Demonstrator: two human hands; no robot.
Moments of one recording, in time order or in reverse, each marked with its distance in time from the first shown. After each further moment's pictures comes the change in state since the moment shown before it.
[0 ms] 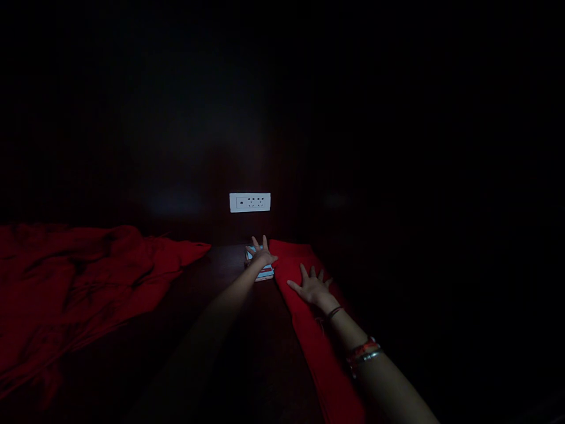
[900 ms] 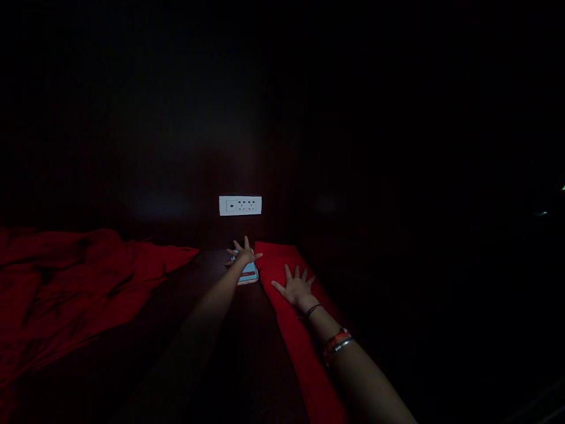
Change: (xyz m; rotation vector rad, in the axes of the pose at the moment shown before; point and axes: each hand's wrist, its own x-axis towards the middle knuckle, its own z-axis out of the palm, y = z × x) left_hand 0.025 -0.011 -0.016 -0.021 0.005 -0.145; right_hand 0.017 -0.012 0.017 -0.036 0.090 -0.055
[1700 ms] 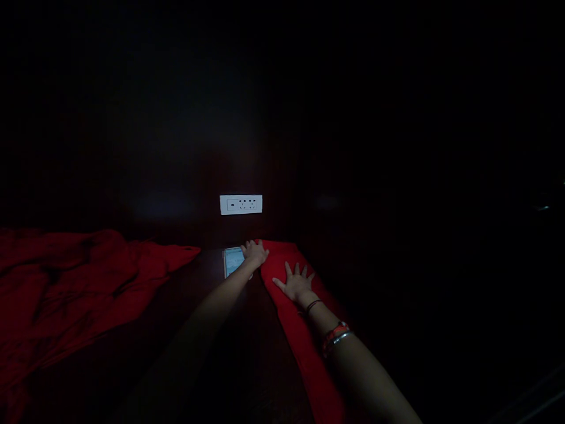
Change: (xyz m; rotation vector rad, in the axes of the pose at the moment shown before) left_hand -0.025 0.018 0.003 0.292 0.049 0.301; right_hand 0.000 -0.003 -0.004 0.003 -0.001 -0.001
